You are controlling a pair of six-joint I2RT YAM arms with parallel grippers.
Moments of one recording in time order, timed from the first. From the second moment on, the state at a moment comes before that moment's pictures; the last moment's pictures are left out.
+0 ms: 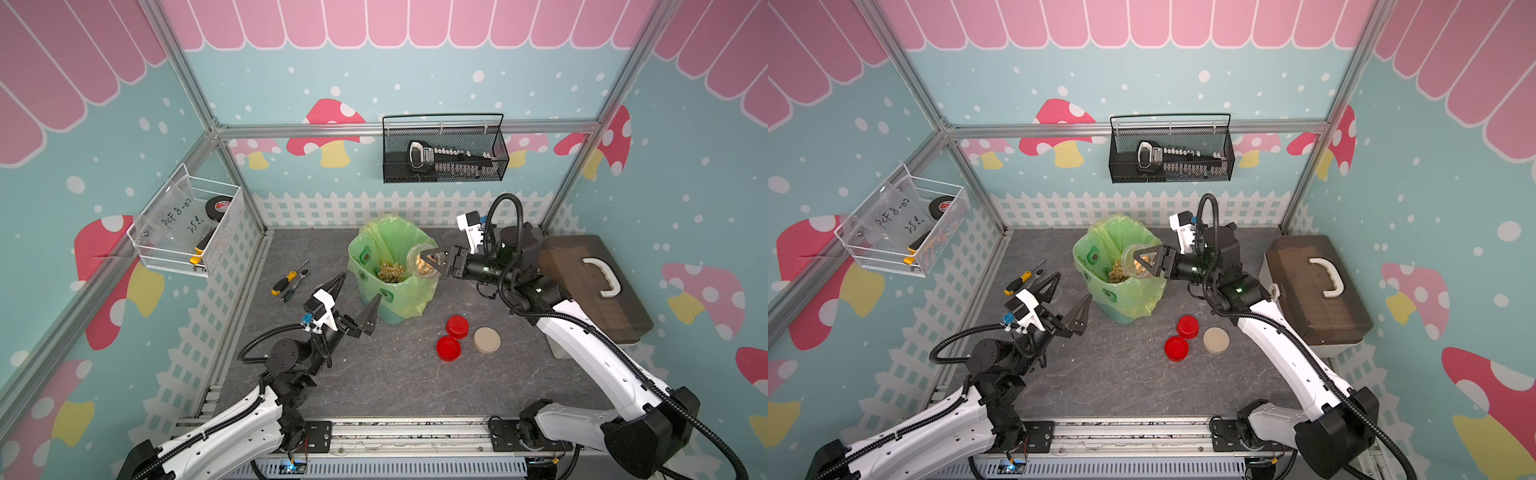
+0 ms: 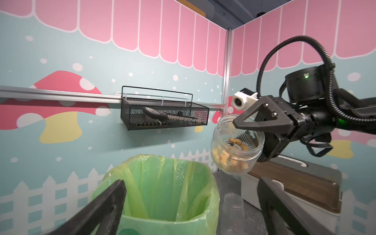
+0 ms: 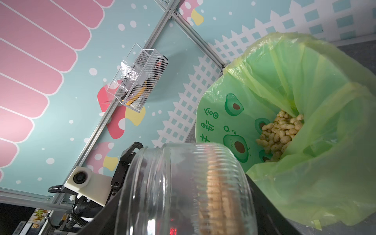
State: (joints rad) left arm -0.72 0.72 0.33 0.82 -0.11 -0.03; right arm 0.47 1.26 1.25 -0.22 -0.60 0.68
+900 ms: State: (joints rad) left arm -0.53 0.67 0.26 0.80 -0.20 -0.11; right arm 0.58 1.66 1.77 -0.67 -0.19 0.07
